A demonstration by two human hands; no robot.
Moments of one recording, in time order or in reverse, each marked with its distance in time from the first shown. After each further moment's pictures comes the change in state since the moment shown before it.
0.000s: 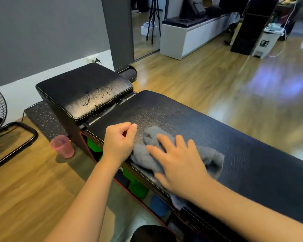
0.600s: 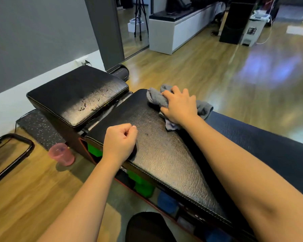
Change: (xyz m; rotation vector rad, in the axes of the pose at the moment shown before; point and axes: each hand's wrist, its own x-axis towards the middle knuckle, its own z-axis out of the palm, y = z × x) left_hand 0.010 -0.017 -0.006 0.093 -0.102 -0.063; right_hand 0.144 0.091 0.055 0.041 0.017 0.453
